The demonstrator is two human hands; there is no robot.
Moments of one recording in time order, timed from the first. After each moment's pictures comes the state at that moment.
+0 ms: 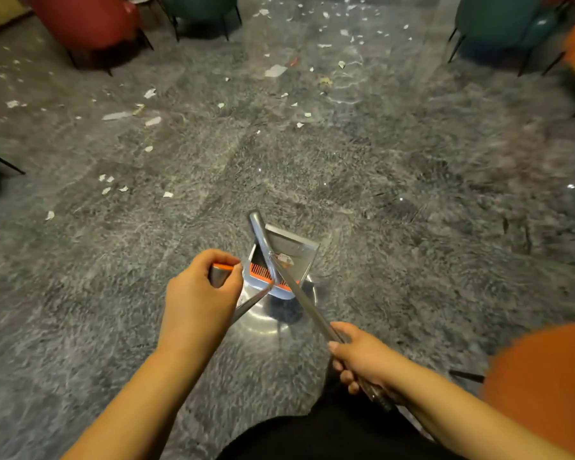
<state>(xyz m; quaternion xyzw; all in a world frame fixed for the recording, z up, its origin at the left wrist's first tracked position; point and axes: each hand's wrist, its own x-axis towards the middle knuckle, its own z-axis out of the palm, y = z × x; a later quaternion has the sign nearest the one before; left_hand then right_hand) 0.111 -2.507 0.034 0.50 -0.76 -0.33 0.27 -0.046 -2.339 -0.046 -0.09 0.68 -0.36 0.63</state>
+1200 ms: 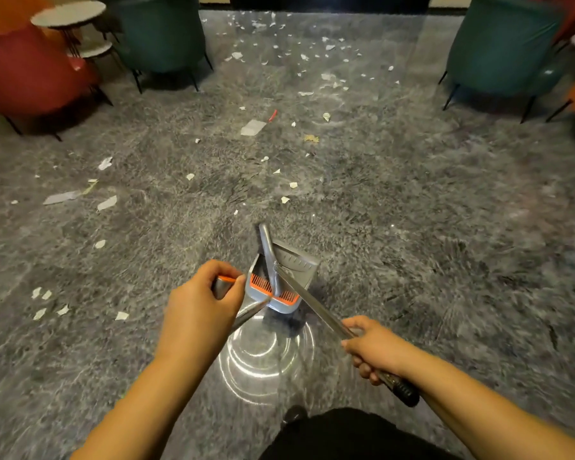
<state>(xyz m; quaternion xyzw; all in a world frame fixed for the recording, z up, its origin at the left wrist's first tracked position) -0.317 -2.979 0.037 0.46 -0.79 -0.33 0.23 -0.497 -2.800 -0.037 -0.13 0.73 -0.32 0.59</state>
